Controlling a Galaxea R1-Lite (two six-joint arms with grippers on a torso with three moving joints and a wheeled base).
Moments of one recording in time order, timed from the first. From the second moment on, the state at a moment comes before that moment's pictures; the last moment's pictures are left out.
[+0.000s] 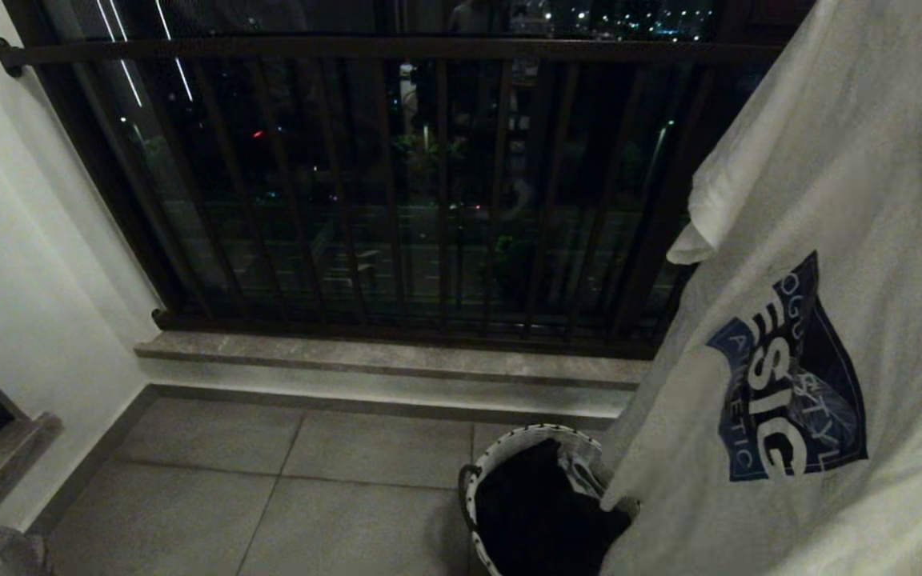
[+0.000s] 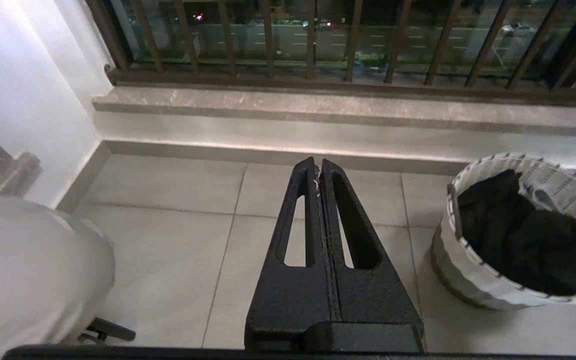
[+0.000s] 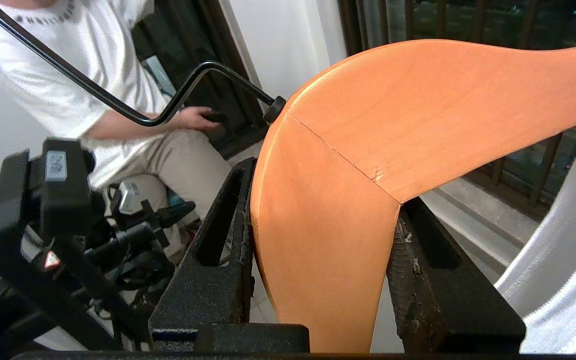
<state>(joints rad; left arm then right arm) -0.01 0.00 0.00 0.00 0.00 0.00 0.61 1.04 -1.51 0.40 0.36 0.18</state>
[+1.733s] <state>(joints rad) -0.01 0.00 0.00 0.00 0.00 0.00 0.34 1.46 -1.70 0.11 0.70 0.31</state>
